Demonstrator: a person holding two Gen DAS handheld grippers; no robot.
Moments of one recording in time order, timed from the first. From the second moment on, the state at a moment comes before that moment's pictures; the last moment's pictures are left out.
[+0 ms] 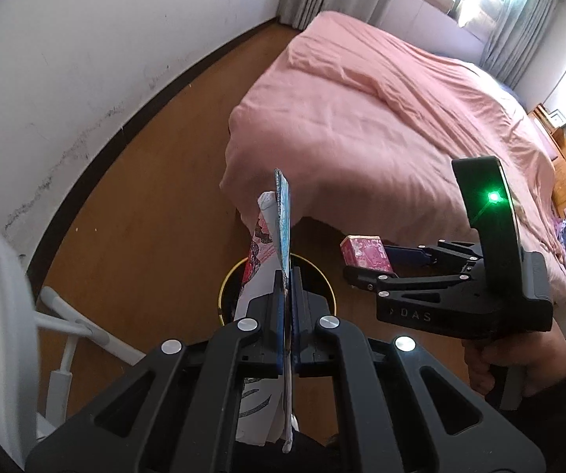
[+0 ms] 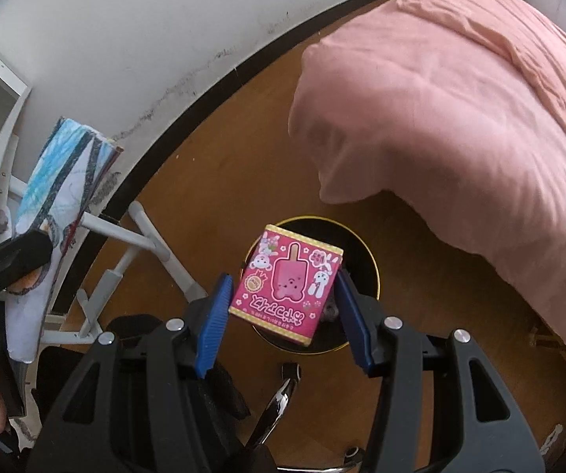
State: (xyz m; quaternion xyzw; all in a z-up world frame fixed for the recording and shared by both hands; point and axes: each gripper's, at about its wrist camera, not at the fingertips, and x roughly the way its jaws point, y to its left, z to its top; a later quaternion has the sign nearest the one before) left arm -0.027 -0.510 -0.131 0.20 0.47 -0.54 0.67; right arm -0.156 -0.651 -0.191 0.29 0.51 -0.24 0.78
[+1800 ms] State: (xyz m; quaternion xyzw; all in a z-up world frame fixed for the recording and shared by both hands) left arm 0.007 -0.405 -0.055 0.17 0.43 -0.48 0.74; right arm -0.126 -0.625 -0.104 0.26 0.39 -0.27 0.84
